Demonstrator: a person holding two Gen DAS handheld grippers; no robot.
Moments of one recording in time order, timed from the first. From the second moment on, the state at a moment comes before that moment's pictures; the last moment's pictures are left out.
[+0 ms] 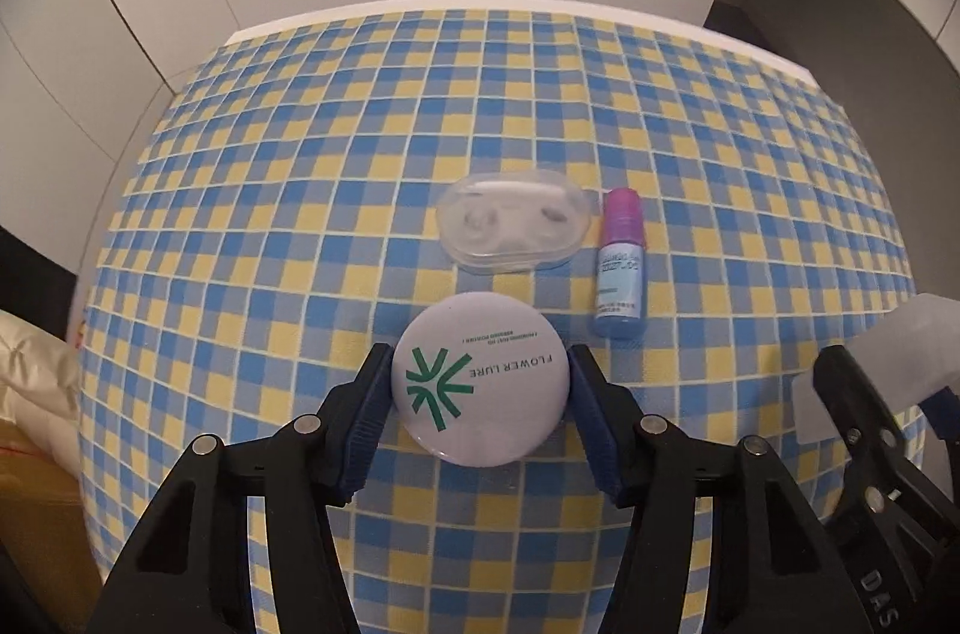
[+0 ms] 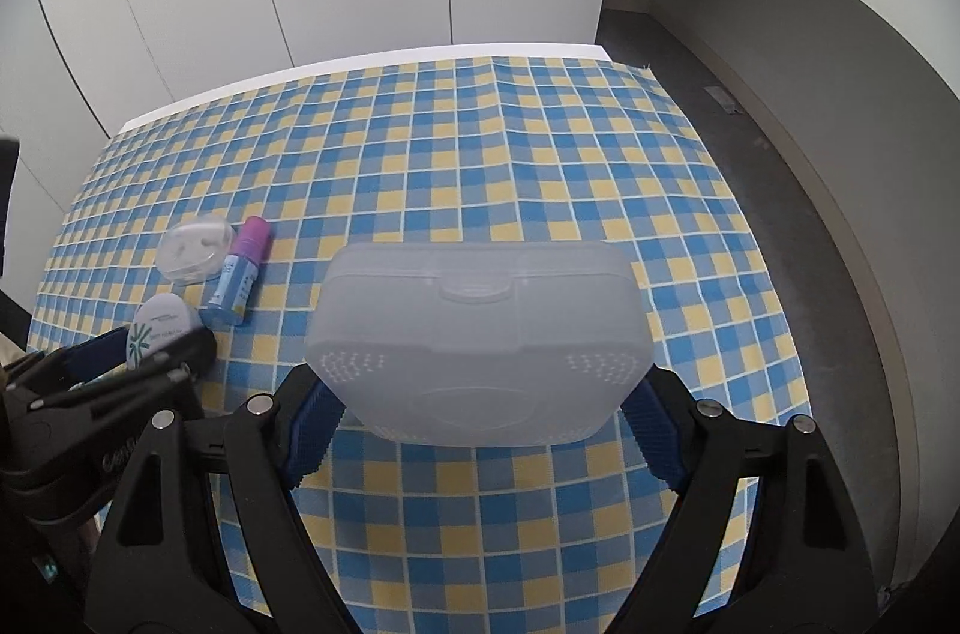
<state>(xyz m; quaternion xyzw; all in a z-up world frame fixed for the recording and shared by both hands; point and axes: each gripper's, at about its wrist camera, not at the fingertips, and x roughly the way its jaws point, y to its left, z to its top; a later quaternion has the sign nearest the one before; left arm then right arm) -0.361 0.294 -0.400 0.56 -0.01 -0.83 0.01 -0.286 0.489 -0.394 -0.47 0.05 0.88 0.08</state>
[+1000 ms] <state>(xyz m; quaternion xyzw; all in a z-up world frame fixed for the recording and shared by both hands) -0.327 0.259 -0.275 0.53 -0.01 -0.85 0.03 -0.281 0.474 -0.280 -0.44 0.03 0.89 0.06</state>
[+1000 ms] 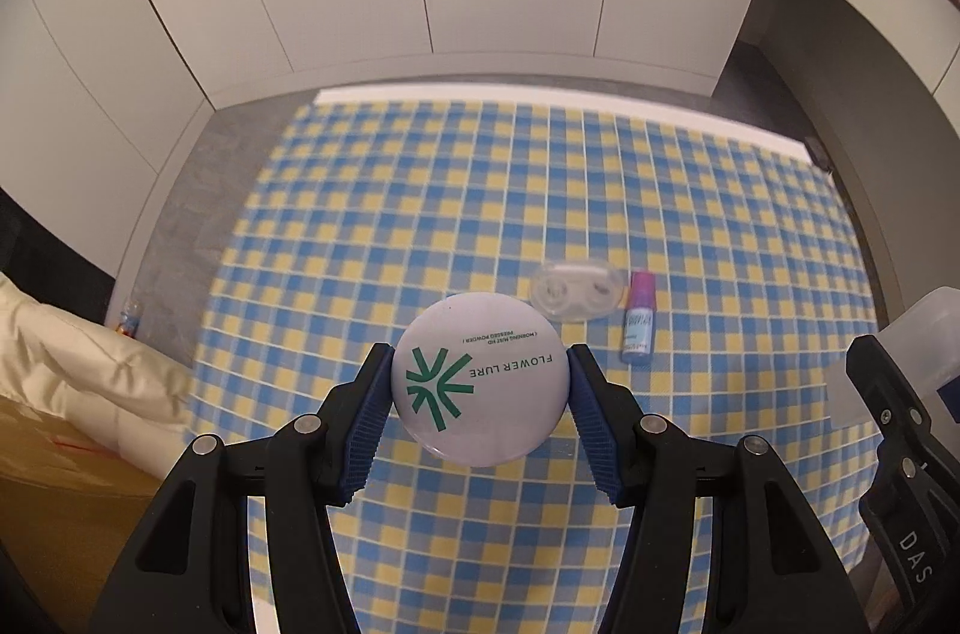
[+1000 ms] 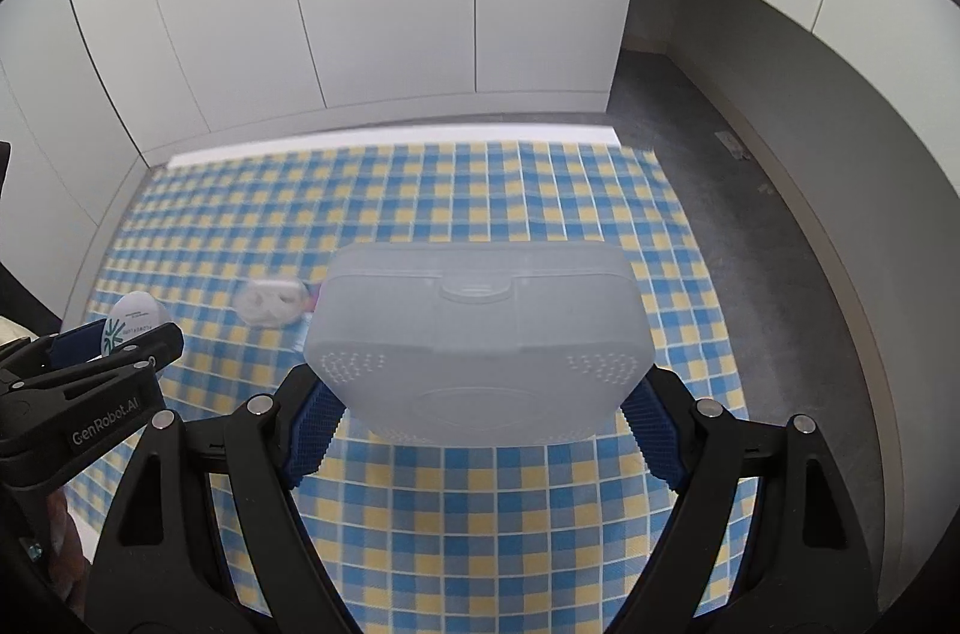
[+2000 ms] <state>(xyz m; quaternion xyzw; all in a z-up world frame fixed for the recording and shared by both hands) -0.297 0.225 -0.051 0.45 0.01 -0.89 0.02 -0.251 0.448 -0.028 -0.34 -0.02 0.94 0.05</state>
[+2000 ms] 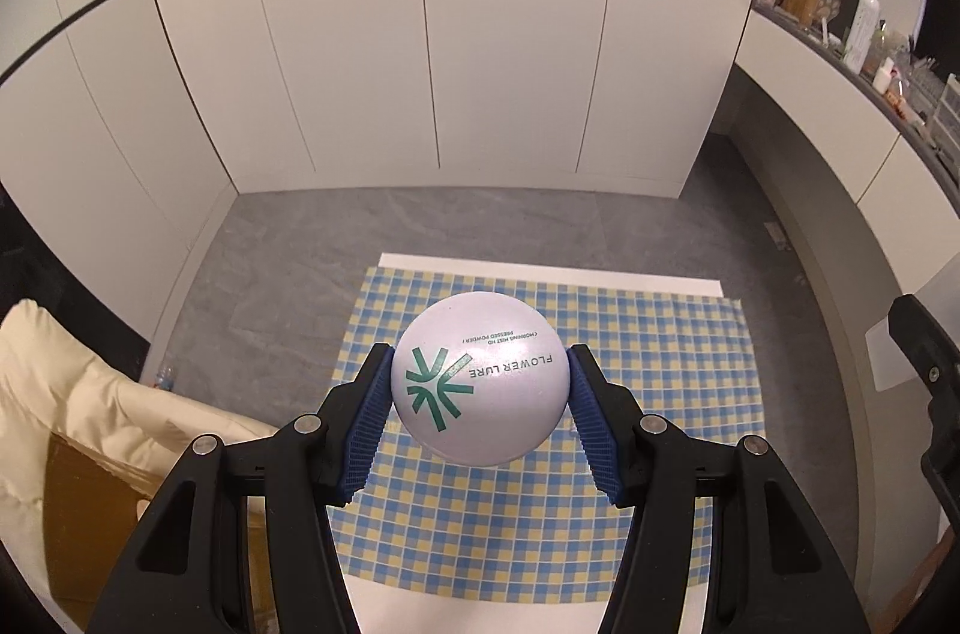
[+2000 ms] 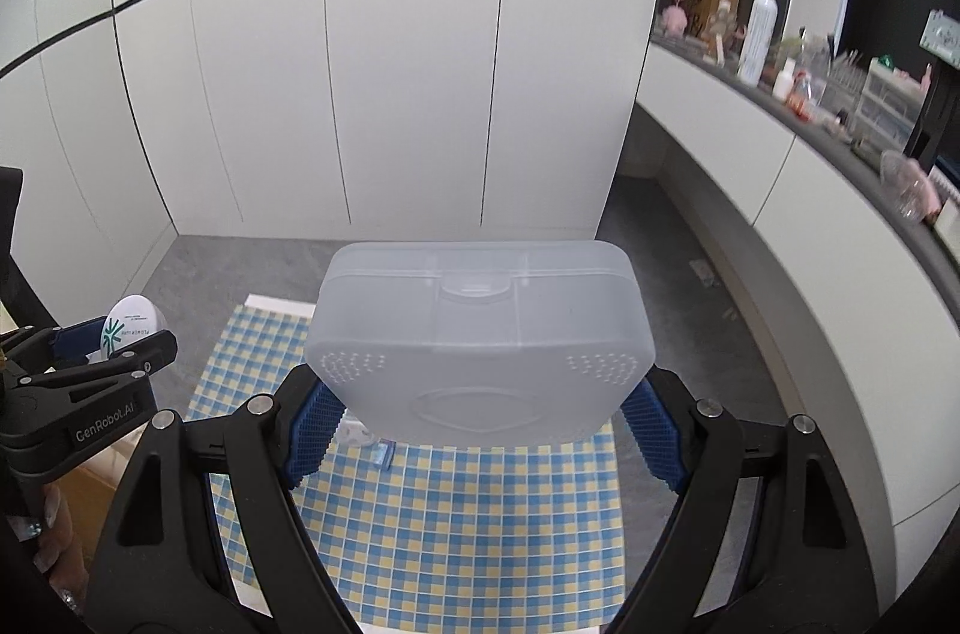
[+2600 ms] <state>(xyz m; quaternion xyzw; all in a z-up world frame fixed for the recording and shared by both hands) -0.261 0.239 0.031 0.42 0.00 -0.91 0.01 -0.221 0.449 0.048 -0.32 -0.03 0.94 0.05</state>
